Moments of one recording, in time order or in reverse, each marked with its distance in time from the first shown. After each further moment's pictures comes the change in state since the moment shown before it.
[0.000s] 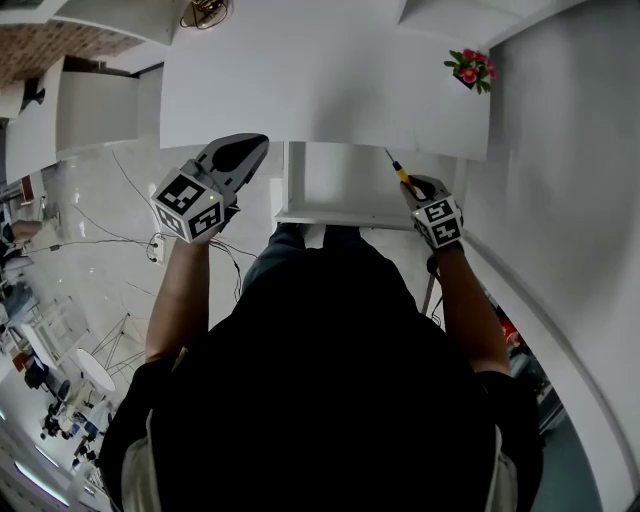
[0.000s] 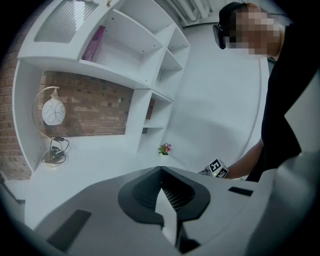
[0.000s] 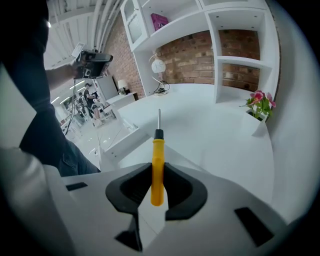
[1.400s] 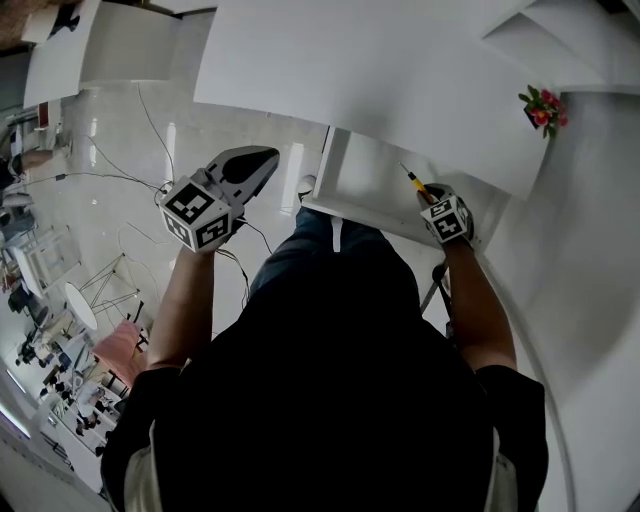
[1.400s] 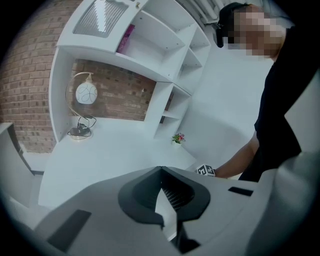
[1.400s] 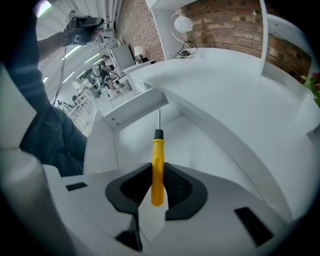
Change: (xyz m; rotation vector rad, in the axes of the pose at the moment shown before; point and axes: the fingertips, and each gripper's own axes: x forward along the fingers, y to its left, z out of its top) left arm -0.068 0.036 -0.083 -0.155 0.073 0.146; right arm 0.129 0.020 -0.069 -0.196 0.302 0.150
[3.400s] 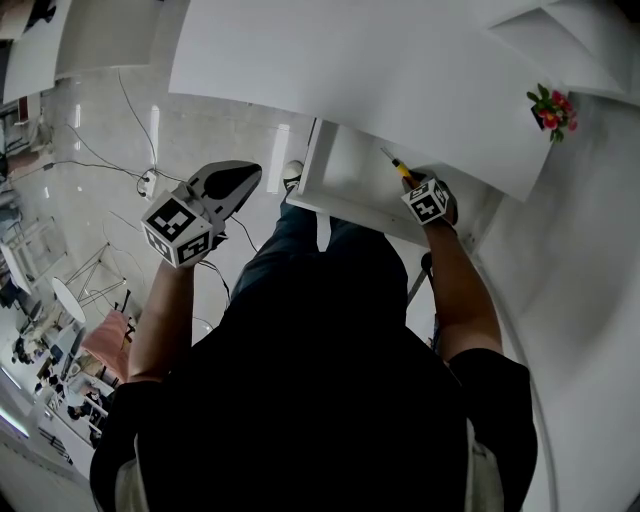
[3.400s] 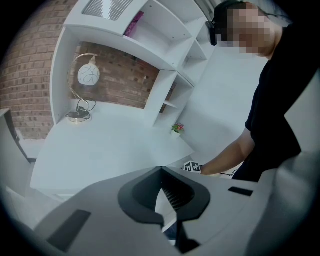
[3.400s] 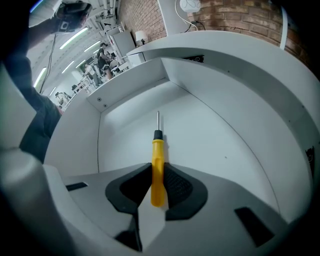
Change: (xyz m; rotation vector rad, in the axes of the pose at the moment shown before) left arm 0.015 0.014 -0.057 -0.057 0.087 -0.039; right arm 0.082 -0.021 -0.017 -0.056 0.119 -0.010
